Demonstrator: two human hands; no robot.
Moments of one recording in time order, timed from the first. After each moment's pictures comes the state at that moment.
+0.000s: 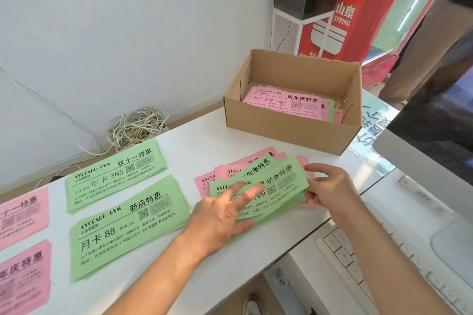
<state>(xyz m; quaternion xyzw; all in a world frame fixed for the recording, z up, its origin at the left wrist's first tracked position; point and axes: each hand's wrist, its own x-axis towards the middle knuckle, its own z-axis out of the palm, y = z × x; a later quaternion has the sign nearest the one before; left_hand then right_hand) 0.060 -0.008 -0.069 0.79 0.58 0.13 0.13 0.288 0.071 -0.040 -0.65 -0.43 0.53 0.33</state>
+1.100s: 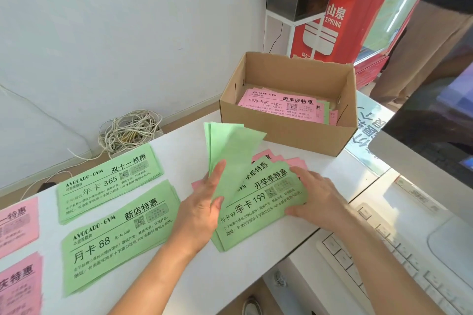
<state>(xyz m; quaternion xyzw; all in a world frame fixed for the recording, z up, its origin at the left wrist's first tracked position) 0.044 -0.004 -0.070 0.66 0.64 0.34 0.17 0.290 0.068 -0.048 -0.63 -0.72 0.28 0.02</state>
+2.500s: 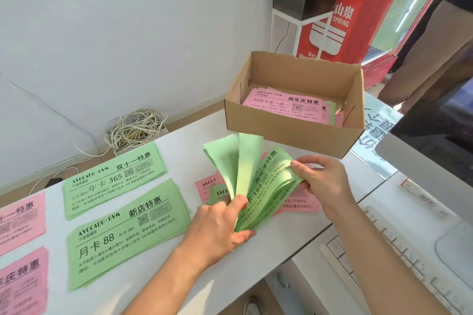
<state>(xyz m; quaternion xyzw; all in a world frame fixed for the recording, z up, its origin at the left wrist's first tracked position) 0.062 -0.014 -0.054 0.75 0.65 0.07 0.15 0.270 0.089 -0.041 -0.62 -0.45 0.50 0.41</state>
